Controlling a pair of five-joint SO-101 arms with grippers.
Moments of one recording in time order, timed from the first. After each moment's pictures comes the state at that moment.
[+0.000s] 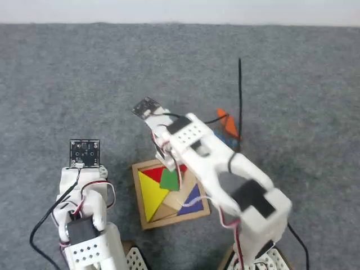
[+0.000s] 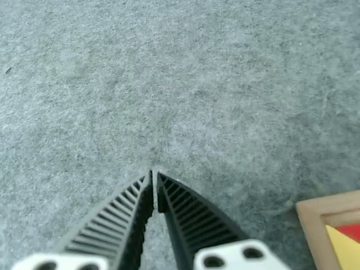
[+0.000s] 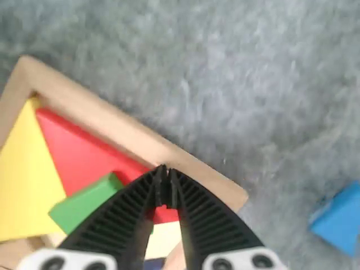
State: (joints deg) left arm -24.5 -103.1 96.2 59.4 -12.6; right arm -41.8 12.0 17.7 59.8 9.1
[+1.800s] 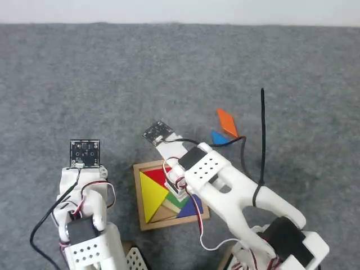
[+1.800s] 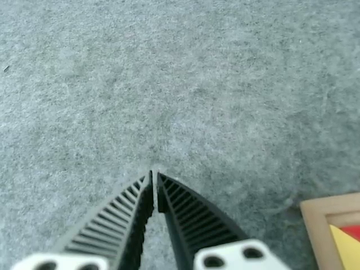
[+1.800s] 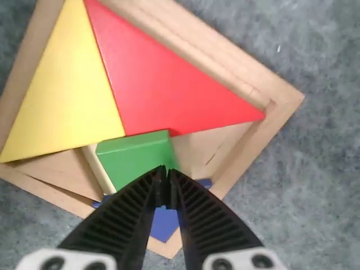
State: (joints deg) left arm -24.5 -103.1 96.6 59.4 -12.6; right arm -47.8 -10.5 39.9 62.5 -1.3
